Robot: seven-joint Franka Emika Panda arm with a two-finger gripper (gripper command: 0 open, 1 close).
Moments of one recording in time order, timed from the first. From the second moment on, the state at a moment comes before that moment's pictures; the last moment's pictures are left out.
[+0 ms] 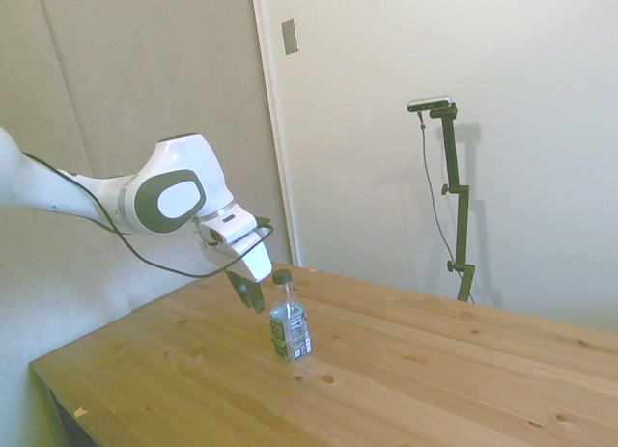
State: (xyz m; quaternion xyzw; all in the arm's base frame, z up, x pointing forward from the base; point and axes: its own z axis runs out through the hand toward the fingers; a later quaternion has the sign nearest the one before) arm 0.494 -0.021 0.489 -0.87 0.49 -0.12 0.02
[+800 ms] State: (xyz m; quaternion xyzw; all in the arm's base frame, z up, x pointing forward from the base) arm 0.546 -0.024 0.502 -0.85 0.51 -0.14 0.02
